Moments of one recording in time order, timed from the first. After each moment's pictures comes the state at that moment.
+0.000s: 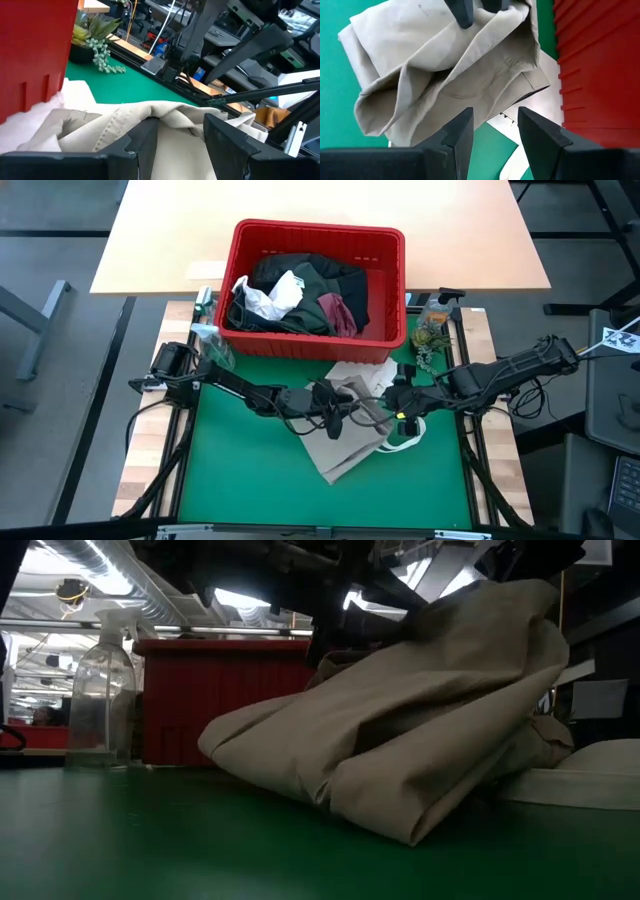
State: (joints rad) left arm -0.17 1.87 1.02 0.66 -0.38 -0.52; right arm 0.27 1.20 1.07 -0.88 0.33 0.20
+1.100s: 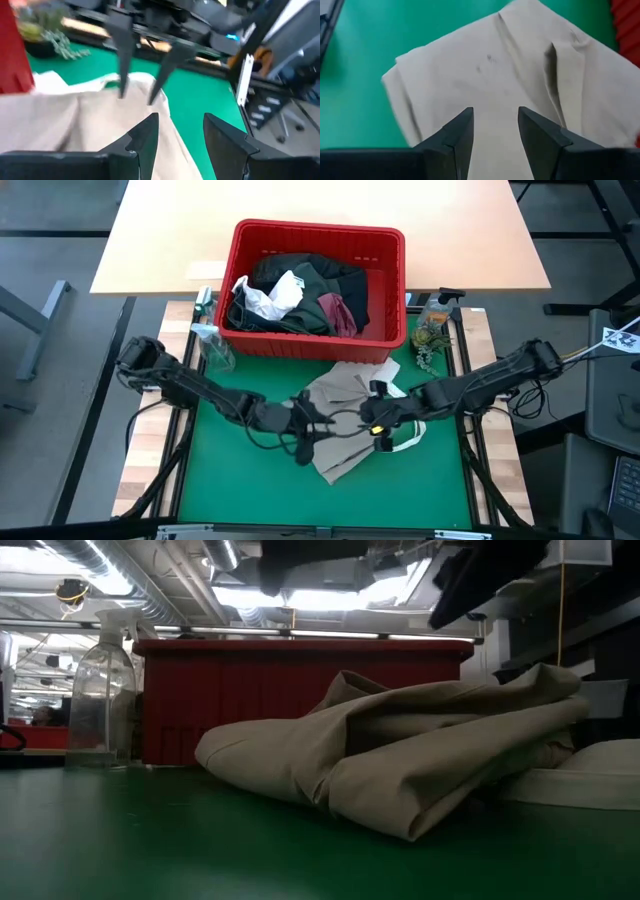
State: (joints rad) left arm -0.35 1.61 1.02 0.23 -0.35 -0.40; right arm 0.28 1.43 1.07 -0.53 0.20 0.19
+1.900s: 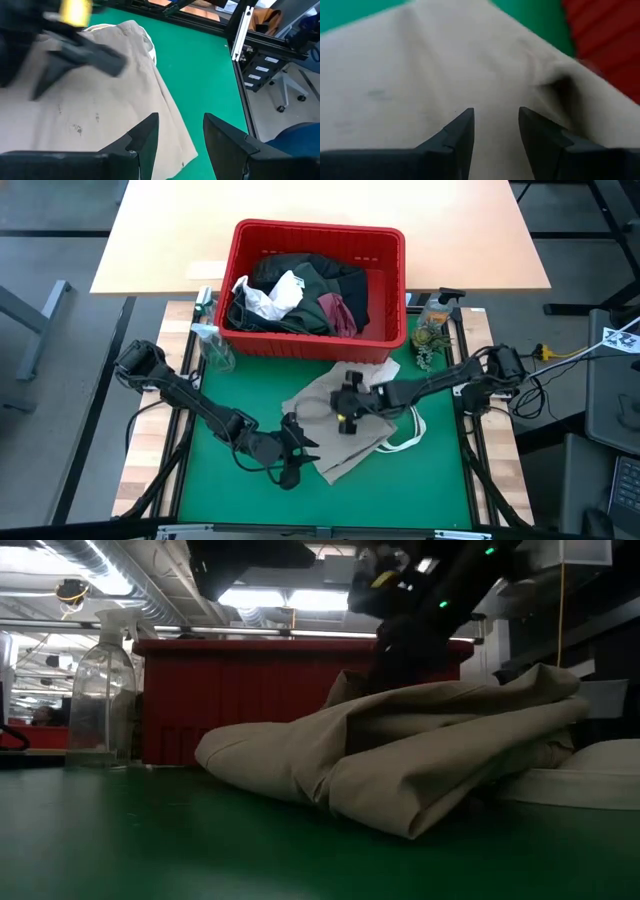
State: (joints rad) left arm -0.52 1.62 1.02 0.05 -0.46 -0.55; right arm 0.10 1.73 1.07 -0.25 0.36 0.09
